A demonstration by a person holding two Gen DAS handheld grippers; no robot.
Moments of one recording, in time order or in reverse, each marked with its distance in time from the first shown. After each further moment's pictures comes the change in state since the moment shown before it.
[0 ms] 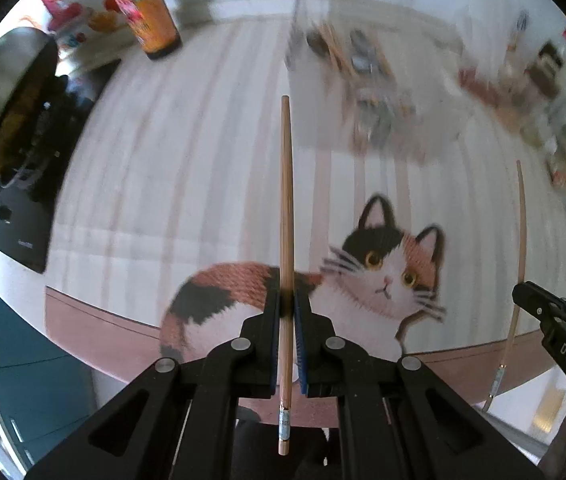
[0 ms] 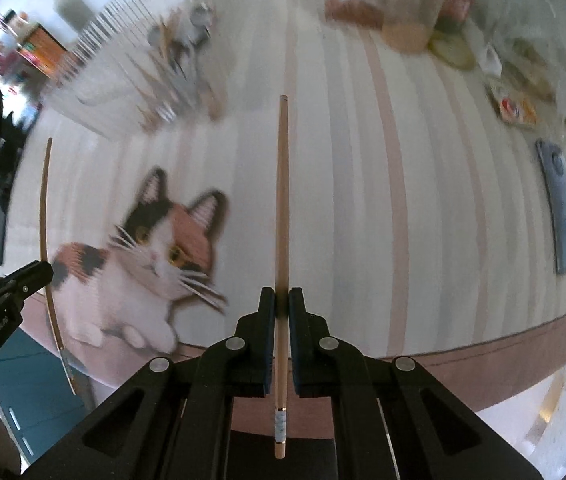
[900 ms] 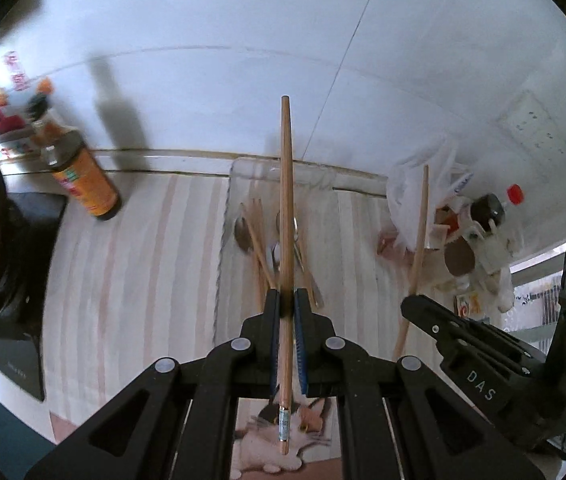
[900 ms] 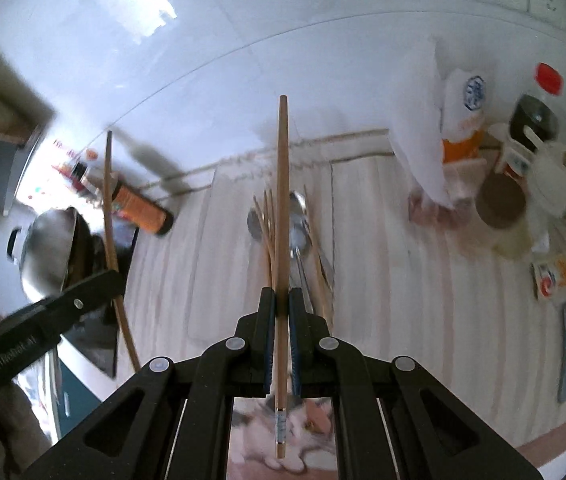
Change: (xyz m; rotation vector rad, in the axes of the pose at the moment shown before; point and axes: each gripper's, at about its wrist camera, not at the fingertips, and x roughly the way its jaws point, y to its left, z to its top) left arm -0.079 -0.016 0.206 0.015 -0.123 -0.261; right arm -0.104 0.042 0.212 0.061 -0.229 0.258
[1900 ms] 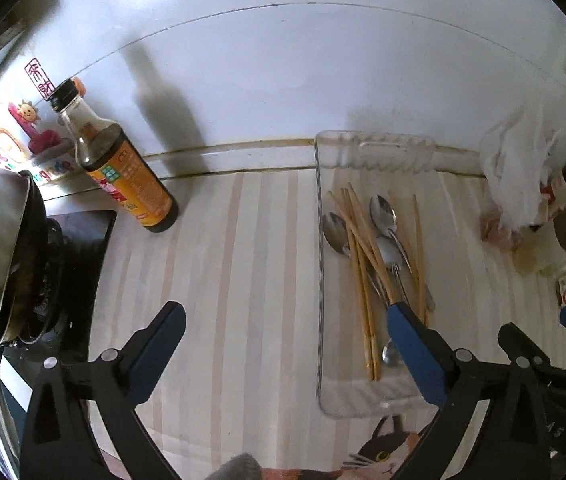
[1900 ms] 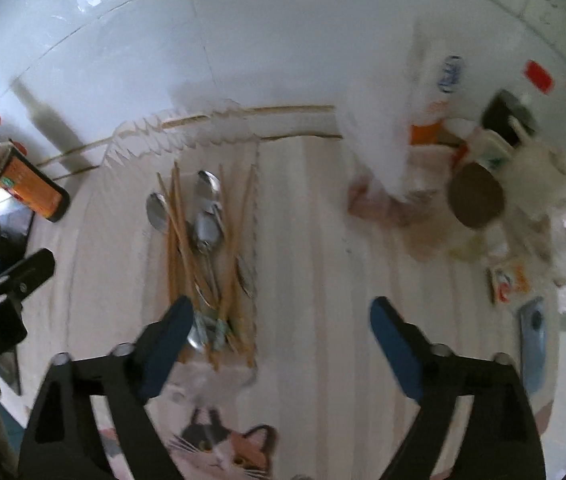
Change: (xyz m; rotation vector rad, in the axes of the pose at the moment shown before) left arm 0.054 0.043 -0.040 0.100 -0.098 0.273; right arm 0.072 -0.010 -0.022 -0.049 0.005 -0.369
